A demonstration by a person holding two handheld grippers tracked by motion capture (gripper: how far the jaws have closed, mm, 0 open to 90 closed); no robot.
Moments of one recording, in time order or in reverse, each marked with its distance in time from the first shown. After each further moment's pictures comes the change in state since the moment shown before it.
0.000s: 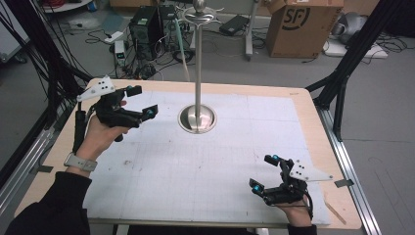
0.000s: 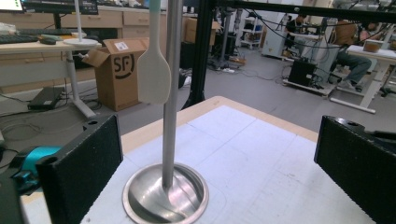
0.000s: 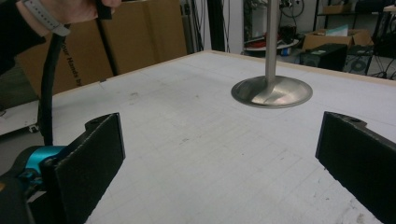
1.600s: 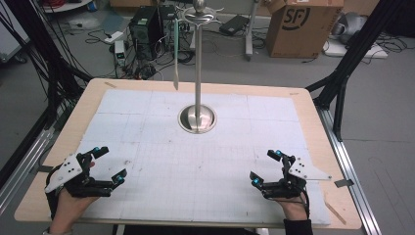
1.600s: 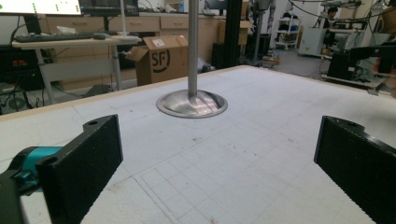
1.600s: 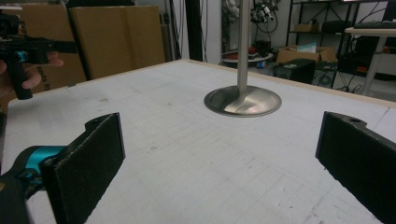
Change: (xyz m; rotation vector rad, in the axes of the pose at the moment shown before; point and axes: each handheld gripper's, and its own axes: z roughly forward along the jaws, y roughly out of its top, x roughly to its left) left arm -0.036 -0.141 -0.113 -0.058 0.159 0.061; right arm -0.011 -0.006 0.005 -0.051 -0.093 -0.051
